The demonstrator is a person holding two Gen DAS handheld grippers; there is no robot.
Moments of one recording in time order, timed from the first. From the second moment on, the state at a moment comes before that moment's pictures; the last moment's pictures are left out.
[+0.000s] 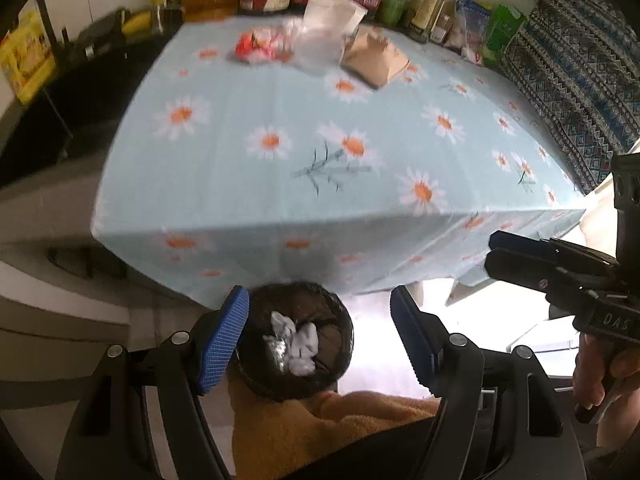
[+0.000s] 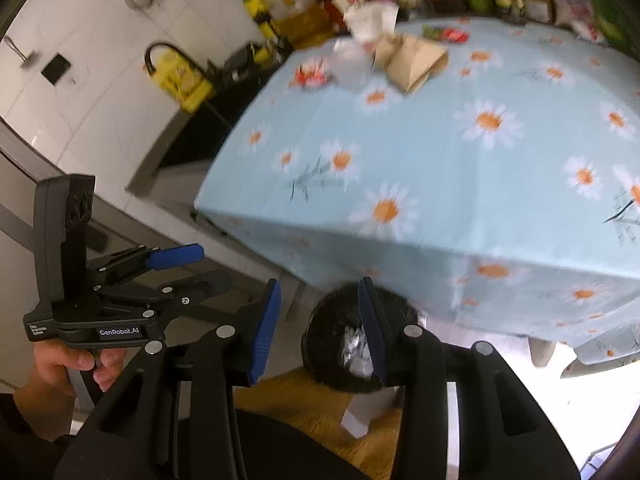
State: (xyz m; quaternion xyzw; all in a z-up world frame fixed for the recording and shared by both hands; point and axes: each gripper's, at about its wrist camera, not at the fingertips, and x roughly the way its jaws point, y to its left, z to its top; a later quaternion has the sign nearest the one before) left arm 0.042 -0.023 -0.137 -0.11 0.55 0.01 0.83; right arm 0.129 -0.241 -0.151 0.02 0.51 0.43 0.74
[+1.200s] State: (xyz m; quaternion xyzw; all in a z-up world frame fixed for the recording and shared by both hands) left arm 0.235 0.088 -0.121 -0.01 0.53 -0.02 0.85; right arm 0.299 -0.175 -0.124 0.02 0.50 0.31 0.81
